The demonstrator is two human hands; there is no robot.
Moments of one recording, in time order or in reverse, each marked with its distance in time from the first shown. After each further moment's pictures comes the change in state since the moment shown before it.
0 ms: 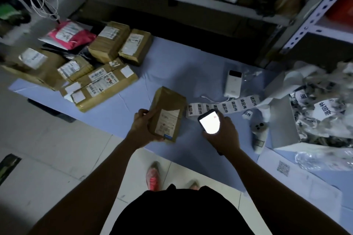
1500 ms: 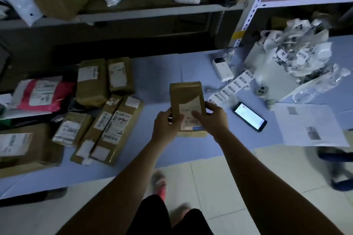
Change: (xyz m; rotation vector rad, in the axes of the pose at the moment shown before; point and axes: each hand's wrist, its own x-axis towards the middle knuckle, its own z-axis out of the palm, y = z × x) left_hand 0.076 -0.020 -0.110 -0.247 -0.295 0.232; right_hand -0.016 -0.227 0.080 0.570 0.382 0.510
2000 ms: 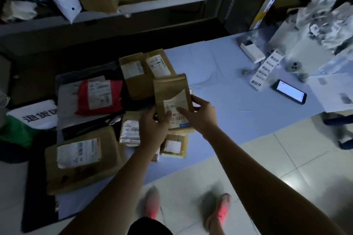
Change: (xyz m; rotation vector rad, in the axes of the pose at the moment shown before) left_hand -0.010 -0.132 -0.260 -0.005 0.066 -0.002; right_hand -0.096 -0.116 0.263 0.003 0.076 -0.012
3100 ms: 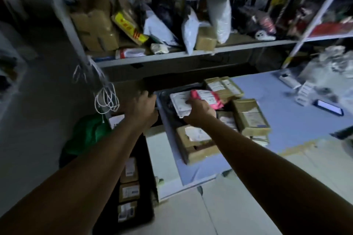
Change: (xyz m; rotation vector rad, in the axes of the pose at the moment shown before) left_hand -0.035 -0.080 -0.490 1.113 0.006 0.426; right_hand -0.237 -0.249 0.297 -0.644 -0.018 -0.289
